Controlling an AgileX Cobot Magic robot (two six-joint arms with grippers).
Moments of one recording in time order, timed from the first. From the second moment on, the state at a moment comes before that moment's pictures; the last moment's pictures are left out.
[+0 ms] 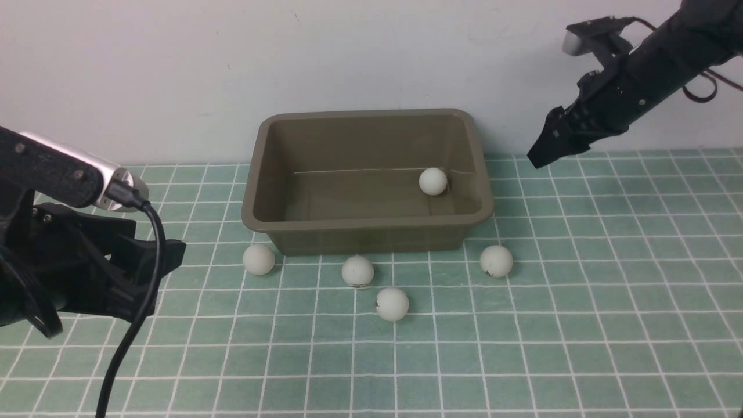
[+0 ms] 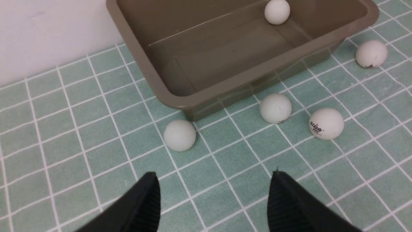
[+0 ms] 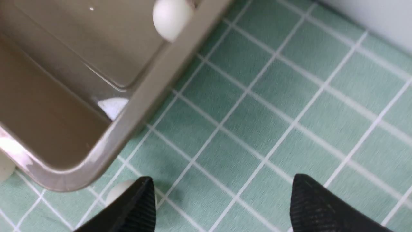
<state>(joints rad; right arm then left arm) 0.04 2.16 -1.97 0.49 1.24 -0.73 0.01 0.98 -0.66 -0.83 0.52 0.99</state>
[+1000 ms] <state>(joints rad) 0.34 1.91 -1.38 0.37 0.95 -0.70 0.01 0.98 -0.66 -0.83 0.52 0.99</state>
